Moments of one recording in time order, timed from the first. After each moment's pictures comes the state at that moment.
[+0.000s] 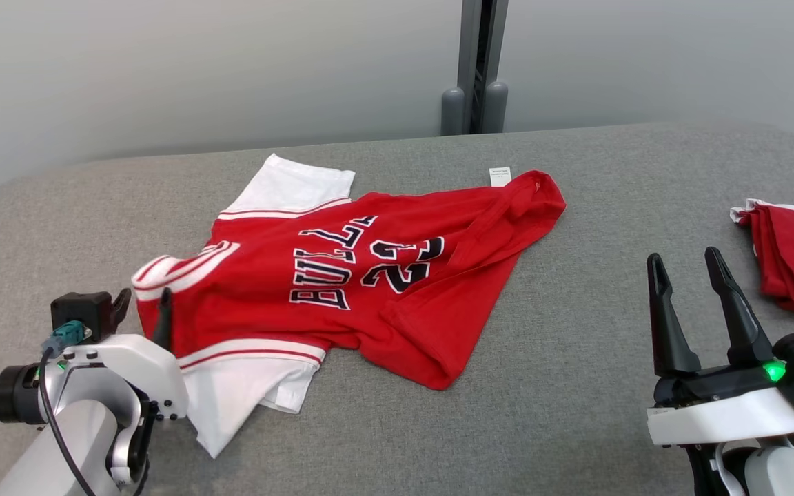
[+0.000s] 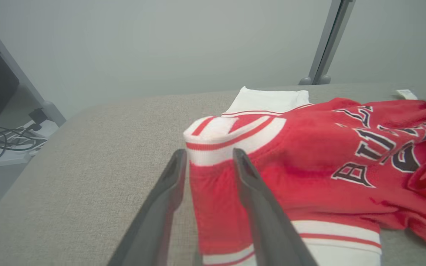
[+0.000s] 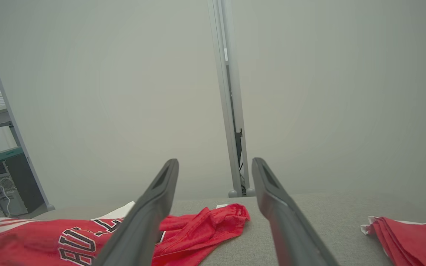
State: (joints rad) left arm -0.45 0.40 -0.56 0.64 -0.70 0.18 -0.13; right arm -0.09 -0.05 0.05 0.01 0.25 0.13 -0.25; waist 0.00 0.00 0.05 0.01
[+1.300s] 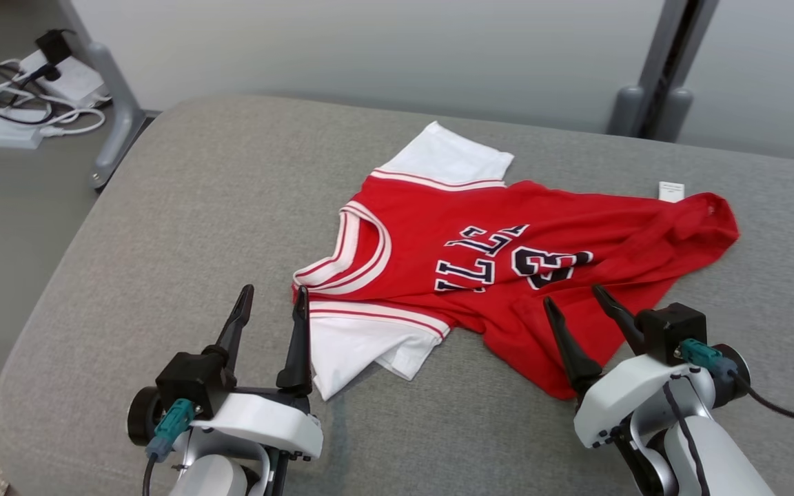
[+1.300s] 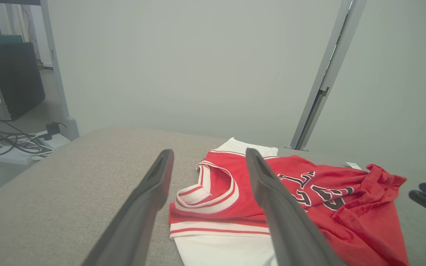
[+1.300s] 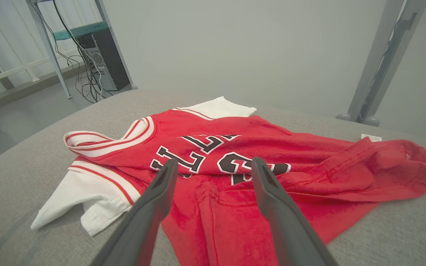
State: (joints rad) left arm -0.17 0.13 -0.41 0.20 -0.46 0.20 -0.26; right arm -0.26 -0.05 0.23 0.35 0.19 0.13 -0.04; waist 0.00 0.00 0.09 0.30
